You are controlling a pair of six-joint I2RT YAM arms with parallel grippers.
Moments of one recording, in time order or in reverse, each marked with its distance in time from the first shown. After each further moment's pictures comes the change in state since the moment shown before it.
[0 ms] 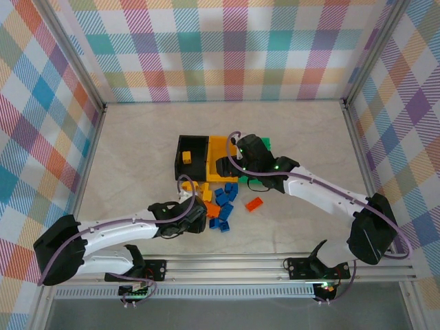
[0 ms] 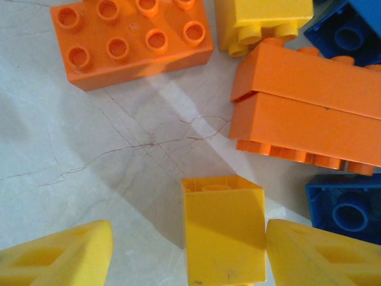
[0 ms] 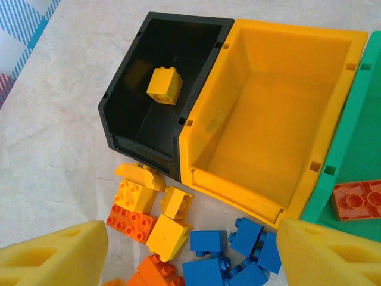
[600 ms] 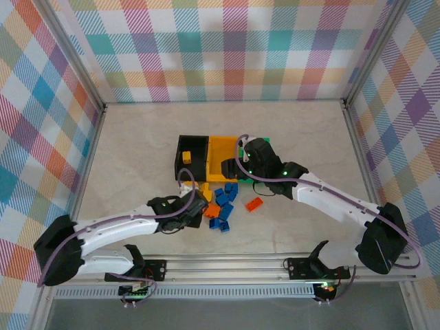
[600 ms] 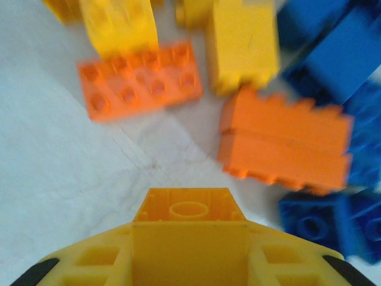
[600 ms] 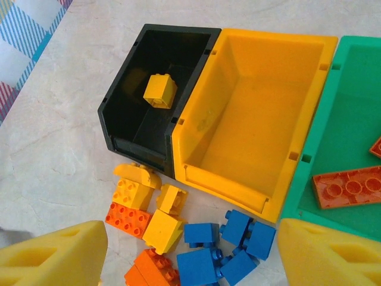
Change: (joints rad) left arm 0.039 -0.049 0.124 -0.109 -0.037 0.023; right arm -0.006 -0.106 -0.085 0.014 0.027 0.015
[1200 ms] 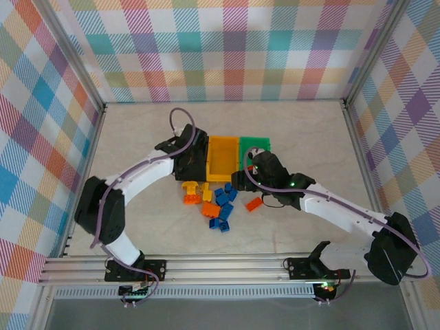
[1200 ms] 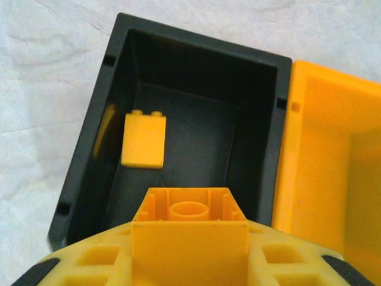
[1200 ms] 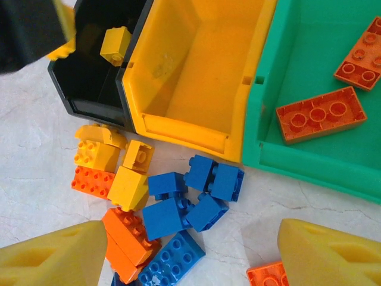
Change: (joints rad) left arm 0.413 0.527 0.577 0.099 -0.031 0.105; right arm -0.007 -0.105 -0.168 -0.027 0.002 0.069
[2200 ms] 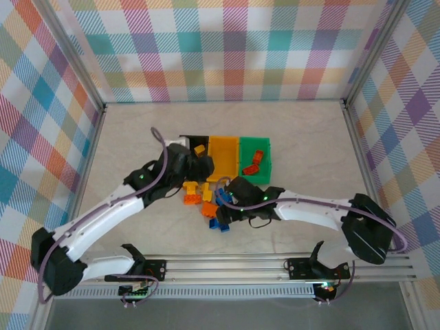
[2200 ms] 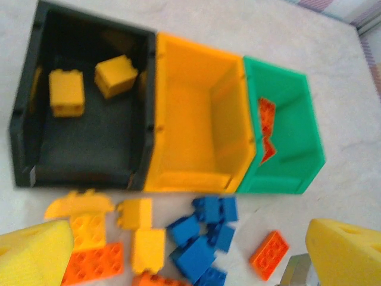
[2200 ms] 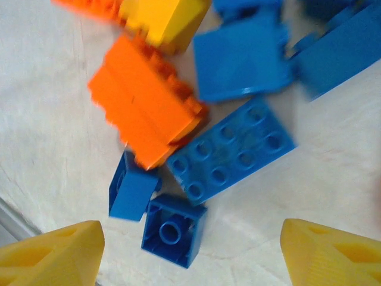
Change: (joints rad) left arm -0.171 -0.562 -0.307 0.010 0.125 -0.066; right arm 0.240 0.229 -0.049 -0.015 -0.134 0.024
